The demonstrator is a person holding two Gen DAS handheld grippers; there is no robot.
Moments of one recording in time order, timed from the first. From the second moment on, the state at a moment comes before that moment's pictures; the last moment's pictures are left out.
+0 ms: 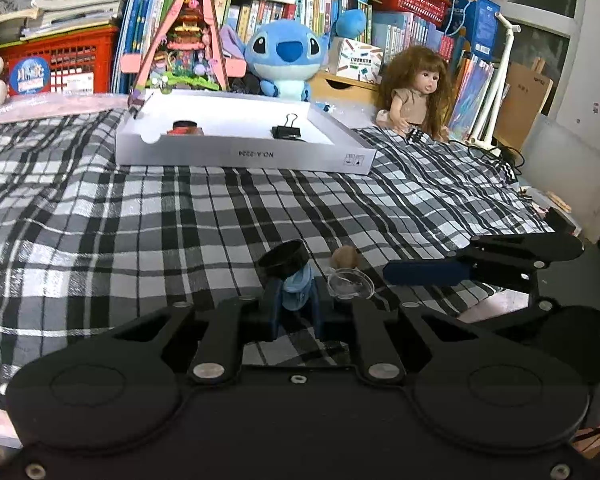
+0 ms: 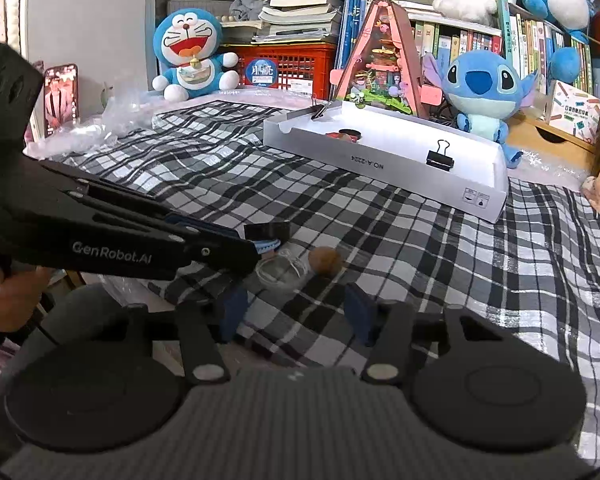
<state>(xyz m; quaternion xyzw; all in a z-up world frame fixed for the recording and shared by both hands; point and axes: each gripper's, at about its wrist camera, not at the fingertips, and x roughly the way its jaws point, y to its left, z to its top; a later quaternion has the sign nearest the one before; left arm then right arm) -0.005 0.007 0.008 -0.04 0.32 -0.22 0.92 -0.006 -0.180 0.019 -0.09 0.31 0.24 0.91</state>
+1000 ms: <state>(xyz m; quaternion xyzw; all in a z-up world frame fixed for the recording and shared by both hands) -0.006 0.031 0.027 -0.07 0.29 -0.20 0.93 0.010 -0.191 0.033 -0.02 0.30 0.20 0.93</state>
